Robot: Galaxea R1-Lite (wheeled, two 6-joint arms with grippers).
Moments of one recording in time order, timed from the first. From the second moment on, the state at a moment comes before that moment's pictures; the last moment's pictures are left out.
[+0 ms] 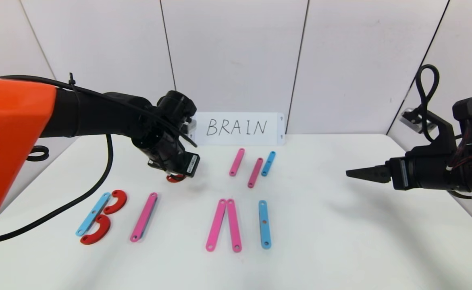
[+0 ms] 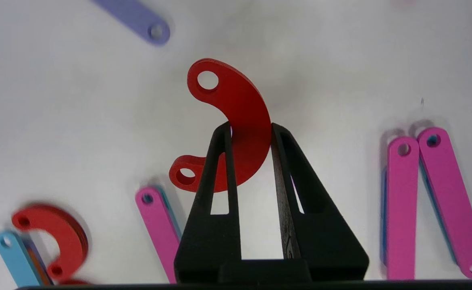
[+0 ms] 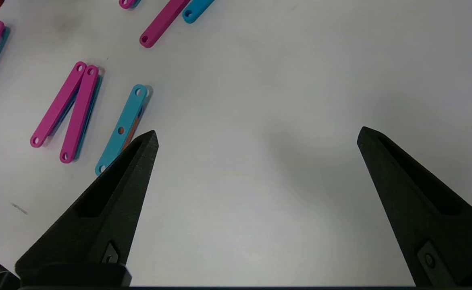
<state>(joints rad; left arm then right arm) -0.44 2.08 -1.68 0.57 0.12 -0.12 0.06 1.57 -0.90 0.00 0.43 -0.02</state>
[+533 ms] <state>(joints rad) -0.46 2.07 -1.68 0.76 0.18 -0.50 0.07 1.57 -0.90 0.00 0.42 -0.02</state>
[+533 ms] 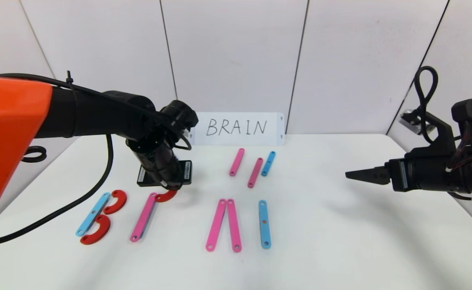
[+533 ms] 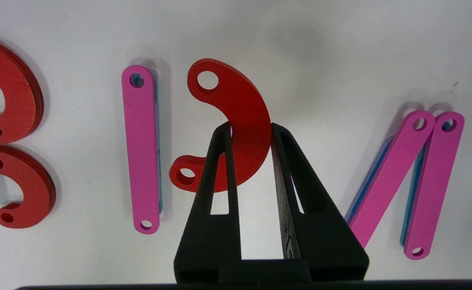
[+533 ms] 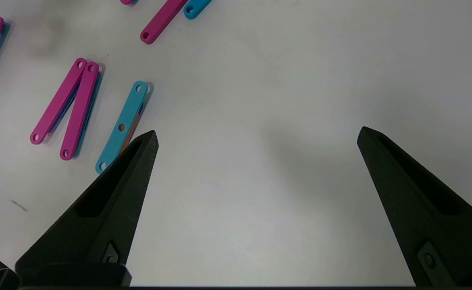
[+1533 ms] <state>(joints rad) -0.42 2.18 -1.70 0.75 0.20 -0.52 0.07 1.57 -0.89 0.00 0.42 -0.02</state>
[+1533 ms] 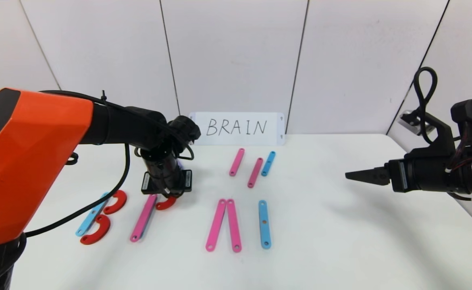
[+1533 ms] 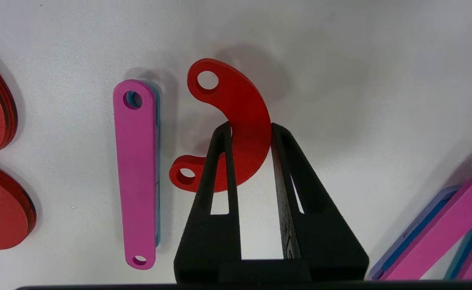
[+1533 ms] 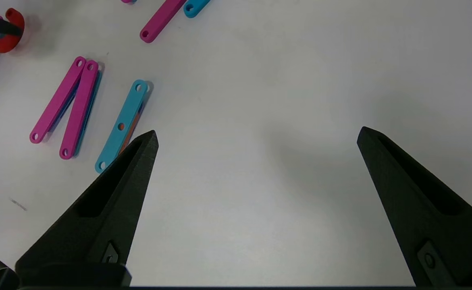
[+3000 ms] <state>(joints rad) -0.41 2.23 -1.93 0.79 0.22 -0.52 0.07 1.57 -0.89 0.00 0.43 -0.02</state>
